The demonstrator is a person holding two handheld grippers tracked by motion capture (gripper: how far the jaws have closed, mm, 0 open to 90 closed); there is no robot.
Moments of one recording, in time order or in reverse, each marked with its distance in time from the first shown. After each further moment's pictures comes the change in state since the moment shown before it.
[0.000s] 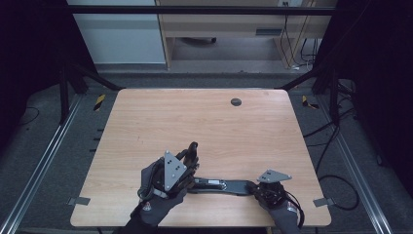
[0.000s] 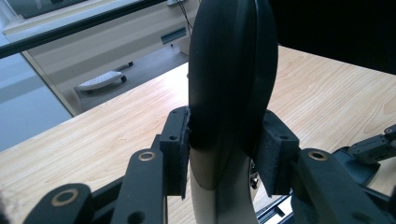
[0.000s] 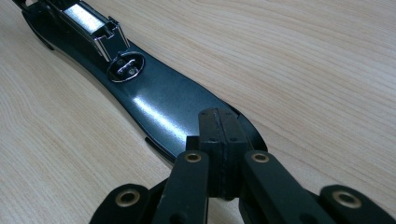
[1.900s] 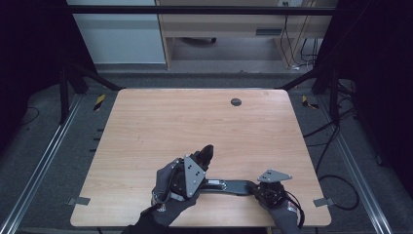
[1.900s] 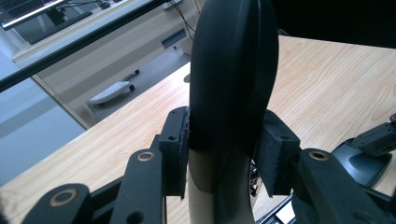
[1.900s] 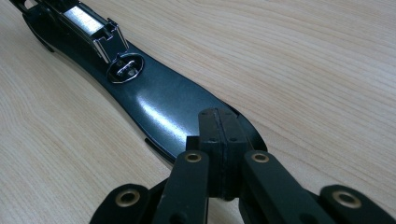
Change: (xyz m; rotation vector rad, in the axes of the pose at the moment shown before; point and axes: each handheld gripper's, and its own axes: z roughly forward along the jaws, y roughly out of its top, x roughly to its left) left arm -0.031 0.007 0.016 0.010 0.026 0.139; right arm -0.001 0.000 0.000 -0.001 0.002 0.013
